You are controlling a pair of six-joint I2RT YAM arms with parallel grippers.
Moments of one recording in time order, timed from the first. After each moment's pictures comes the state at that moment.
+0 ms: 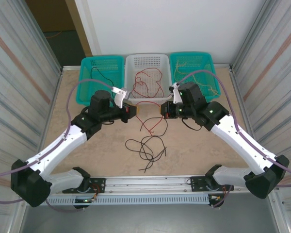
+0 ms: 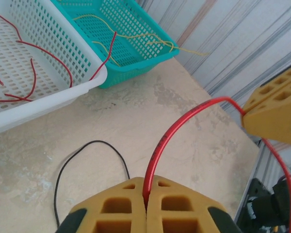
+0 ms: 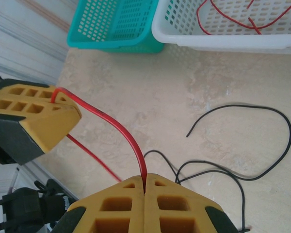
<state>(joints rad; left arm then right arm) -0.58 1.15 0.95 -0.23 0.42 -0.32 0.67 1.20 1.26 -0.74 -0.20 0.59</state>
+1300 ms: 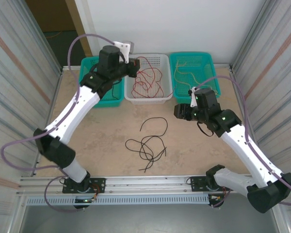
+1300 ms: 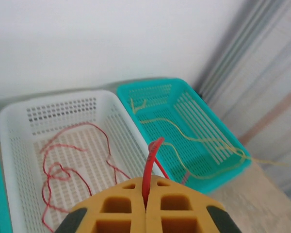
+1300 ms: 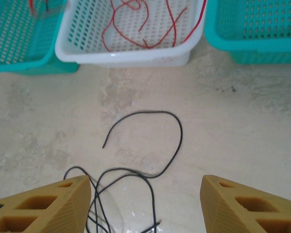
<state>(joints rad) -0.52 1.67 1.79 -0.44 0.08 -0.27 0.49 1.04 1.09 -0.79 -0.06 0.47</state>
